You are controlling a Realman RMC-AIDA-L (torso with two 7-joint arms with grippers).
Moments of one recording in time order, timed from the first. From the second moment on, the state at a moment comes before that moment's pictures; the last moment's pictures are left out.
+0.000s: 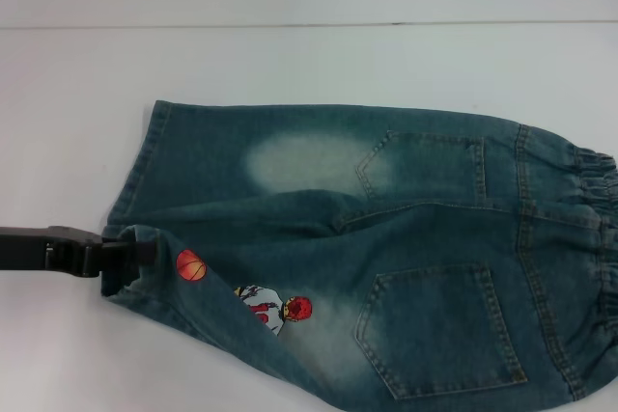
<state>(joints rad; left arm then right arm) -0.52 -2.09 0.43 0.90 2.45 1.79 -1.96 0.60 1.99 -0.68 -1.00 -2.88 -1.94 1.80</state>
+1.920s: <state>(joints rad) -0.52 -2.08 0.42 0.90 2.33 1.71 -1.98 0.56 1.95 -0.40 -0.97 -2.68 -1.87 1.68</state>
